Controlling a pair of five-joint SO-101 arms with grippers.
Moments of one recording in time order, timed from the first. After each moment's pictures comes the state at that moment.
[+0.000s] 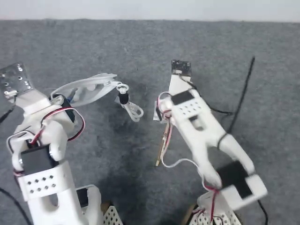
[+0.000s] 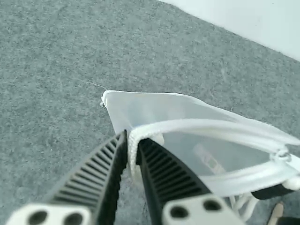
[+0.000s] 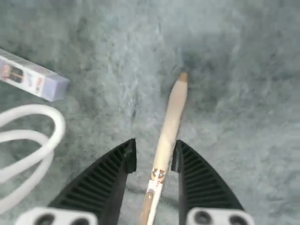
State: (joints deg) left arm -21.9 -57.5 42.2 66.8 16.1; right arm -28.9 4.0 21.7 58.5 -32.0
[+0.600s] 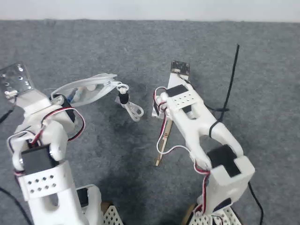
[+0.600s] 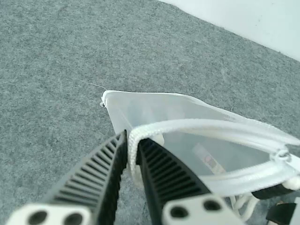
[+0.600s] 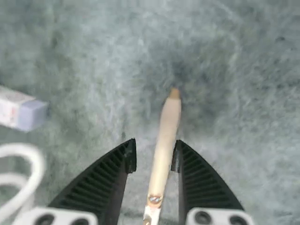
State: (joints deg) left arm -21.9 -57.5 42.2 66.8 16.1; right arm -26.7 14.5 14.4 59.0 -33.8
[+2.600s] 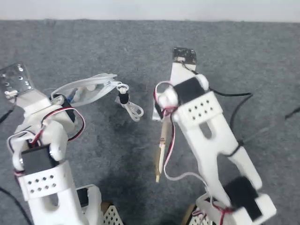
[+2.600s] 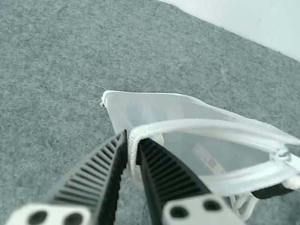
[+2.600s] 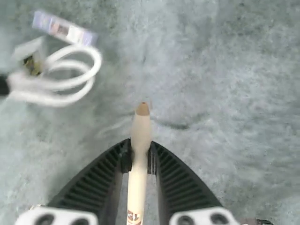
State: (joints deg) left arm -21.7 -57.5 42.2 66.8 16.1; right arm -33.1 -11.3 0.5 95.6 -33.1
